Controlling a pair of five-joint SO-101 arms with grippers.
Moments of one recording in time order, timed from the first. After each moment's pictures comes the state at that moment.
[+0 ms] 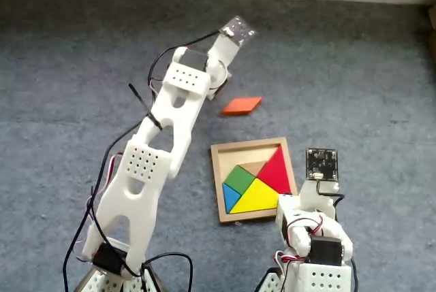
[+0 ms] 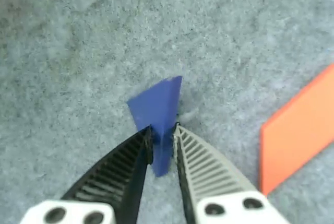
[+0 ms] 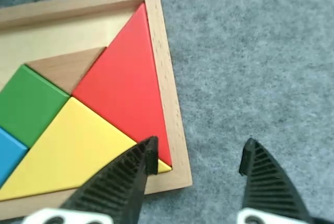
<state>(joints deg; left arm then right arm) 12.2 69.9 -68.5 77.1 -15.6 -1.3 -104.1 96.0 70.5 4.2</state>
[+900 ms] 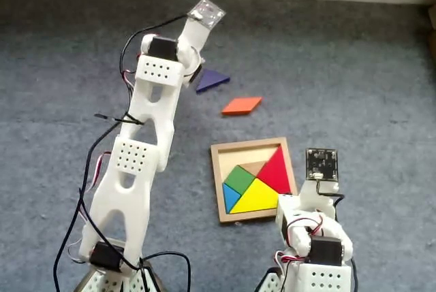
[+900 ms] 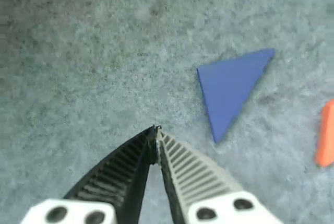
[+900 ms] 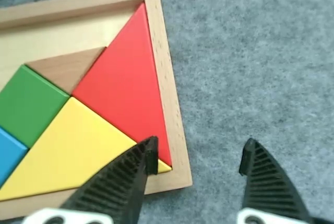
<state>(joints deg) 7.0 73.7 -90.0 89.9 -15.5 -1.3 -104.1 96.0 70.5 4.2</state>
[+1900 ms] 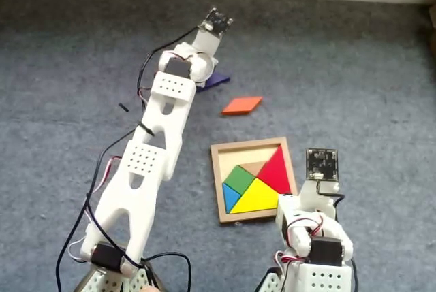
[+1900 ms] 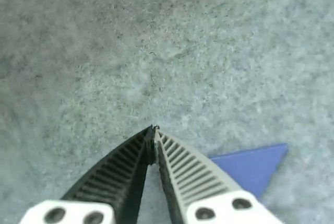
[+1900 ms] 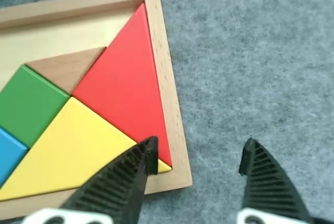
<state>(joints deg) 9.4 85.1 -90.1 62.2 -12.5 -1.3 -104.1 96.0 70.5 4.2</state>
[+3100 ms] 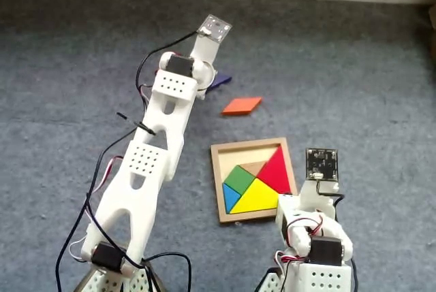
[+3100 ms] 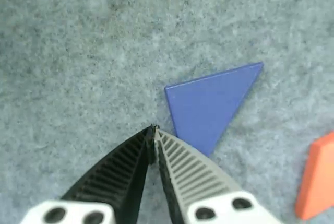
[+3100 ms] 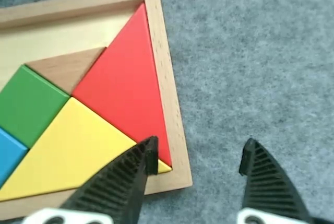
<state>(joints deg) 10.3 84.6 -94.1 84.2 -6.0 -1.3 -104.1 96.0 70.5 4.2</state>
